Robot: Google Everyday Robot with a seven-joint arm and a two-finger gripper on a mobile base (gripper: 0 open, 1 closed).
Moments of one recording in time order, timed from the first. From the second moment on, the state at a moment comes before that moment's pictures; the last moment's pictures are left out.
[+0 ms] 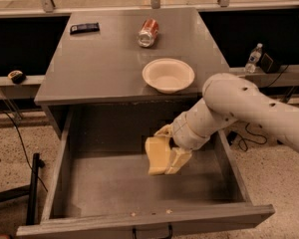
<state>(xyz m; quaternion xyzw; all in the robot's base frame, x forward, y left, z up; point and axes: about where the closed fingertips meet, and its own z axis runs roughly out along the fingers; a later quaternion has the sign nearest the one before) 0.492 -0.053 0.700 -0.78 0.56 0.14 0.23</state>
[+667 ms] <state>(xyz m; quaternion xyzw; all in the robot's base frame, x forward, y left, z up) 0.493 -0.052 0.656 -0.76 0.58 0.17 0.24</state>
